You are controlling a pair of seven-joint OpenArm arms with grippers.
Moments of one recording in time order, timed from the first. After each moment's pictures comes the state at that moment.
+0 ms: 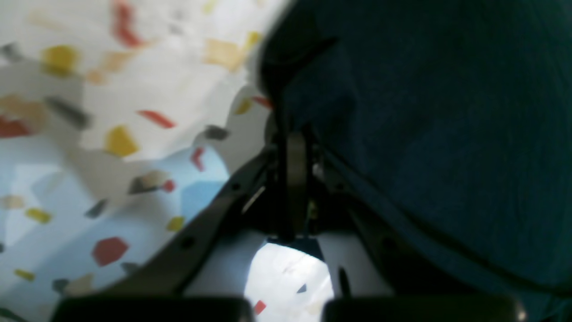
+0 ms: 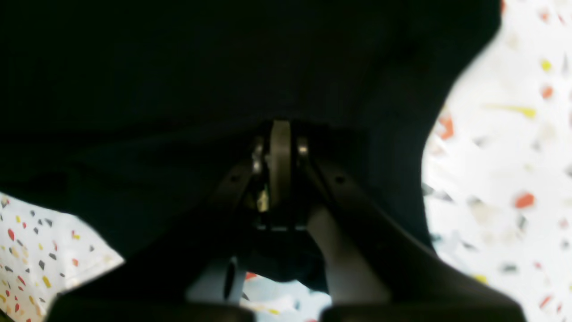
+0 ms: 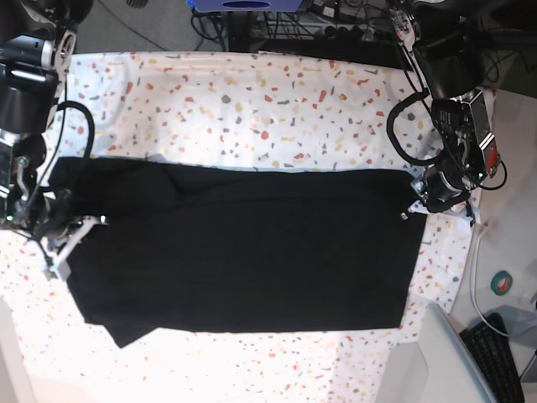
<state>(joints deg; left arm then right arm) -7.5 -9.7 -28.4 63.6 -23.6 -3.3 44.8 15.1 13.1 15.6 60.8 14.4 26.9 -52.3</state>
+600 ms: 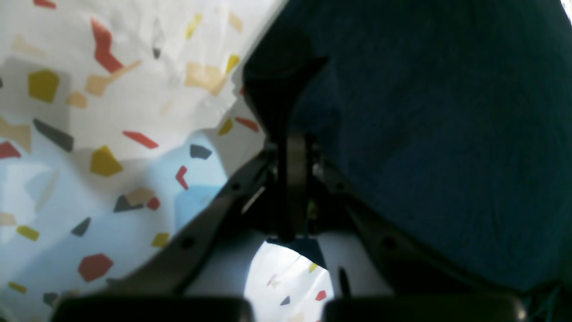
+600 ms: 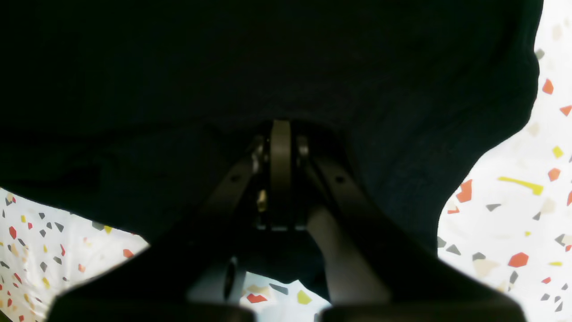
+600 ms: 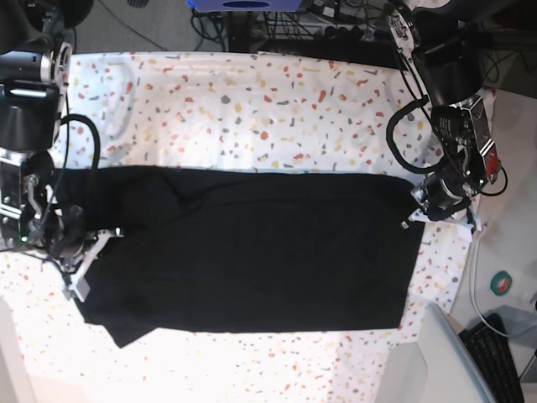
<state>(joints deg) -9.2 -9.1 -28.9 63.6 -23.6 -3.3 44.7 19.2 13.8 8.7 58.5 14.5 27.0 -50.7</state>
